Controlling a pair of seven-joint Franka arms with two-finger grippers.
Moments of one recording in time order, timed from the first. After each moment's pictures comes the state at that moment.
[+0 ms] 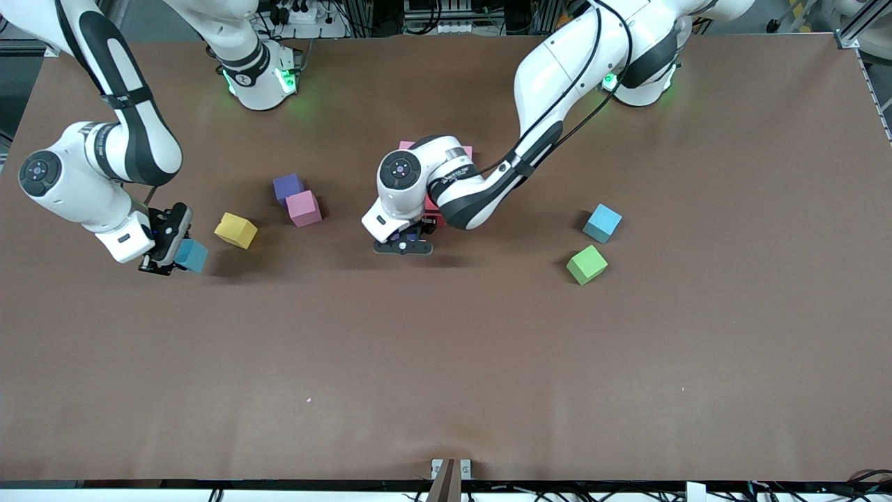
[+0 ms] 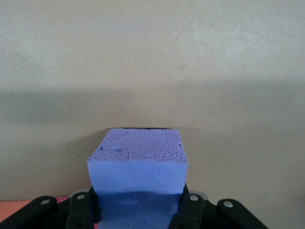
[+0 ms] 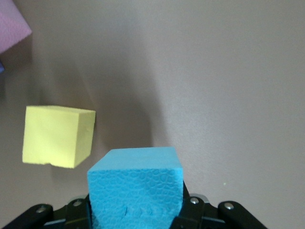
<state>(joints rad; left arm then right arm) -0.66 1.05 -0.44 -1.11 0.30 2.12 -1.02 -0.36 0.18 0.23 -2.28 0.02 2.48 -1.45</state>
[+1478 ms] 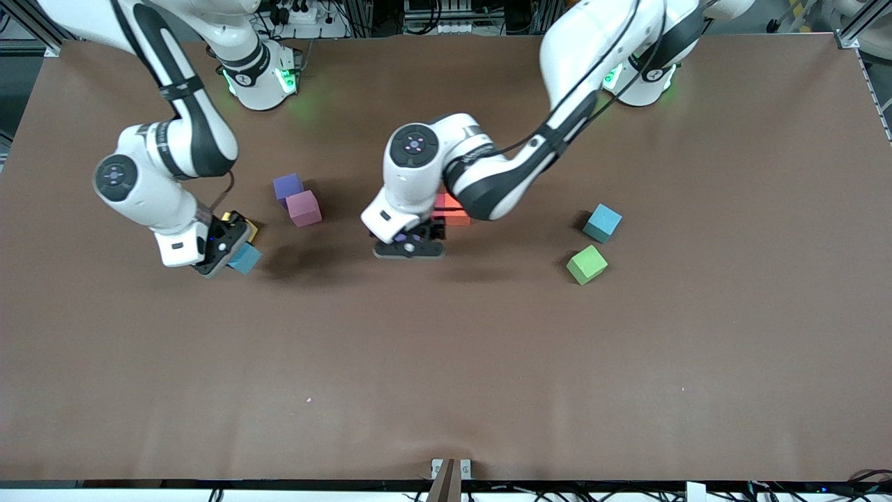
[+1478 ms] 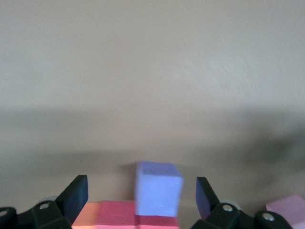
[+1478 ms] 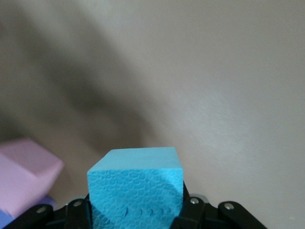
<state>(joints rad) -0.54 0.86 -0.44 -1.07 0.30 1.98 -1.00 -0.08 0.19 0.24 -2.25 0.02 2.45 -0.69</state>
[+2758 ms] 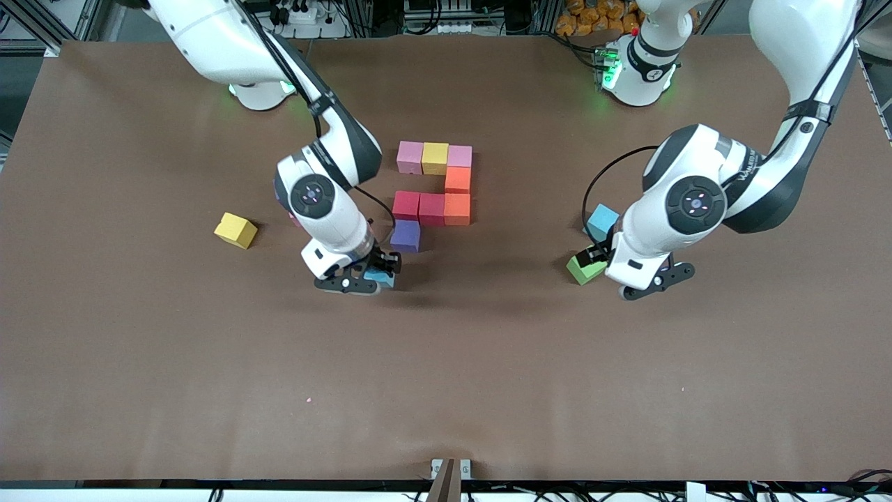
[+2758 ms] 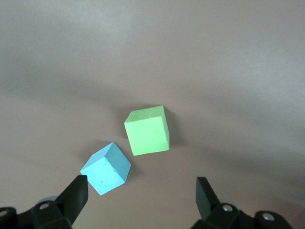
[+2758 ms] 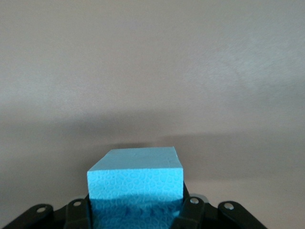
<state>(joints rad) 0.40 0.47 -0.86 -1.75 0.30 1.89 -0.92 0.46 0.58 0.11 -1.74 0.02 2.40 0.69</state>
